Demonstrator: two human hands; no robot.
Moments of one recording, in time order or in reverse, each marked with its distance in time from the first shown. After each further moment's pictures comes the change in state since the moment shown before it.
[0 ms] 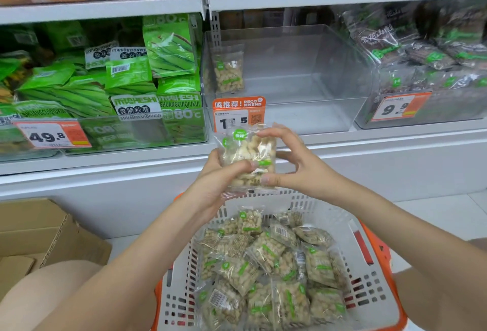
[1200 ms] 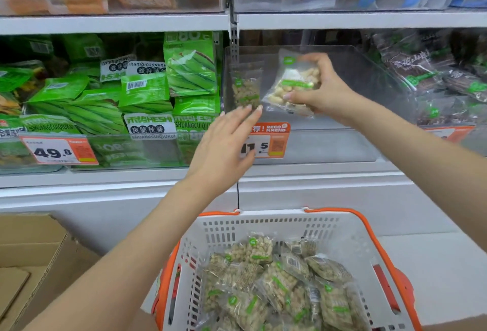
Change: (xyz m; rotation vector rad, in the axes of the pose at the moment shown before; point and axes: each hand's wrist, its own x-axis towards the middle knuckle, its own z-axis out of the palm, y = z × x) left_hand 0.070 0.053 -0.037 1.496 0.233 0.963; right_hand 0.158 0.003 -0.096 -0.122 0.291 0.107
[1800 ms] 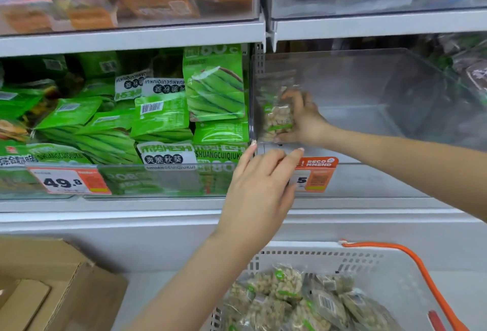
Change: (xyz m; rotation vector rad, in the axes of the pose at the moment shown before) left_hand 0.004 0.002 0.017 -0.026 0.098 -0.064; right_hand 0.103 0.088 0.088 -0.601 -0.120 -0.096
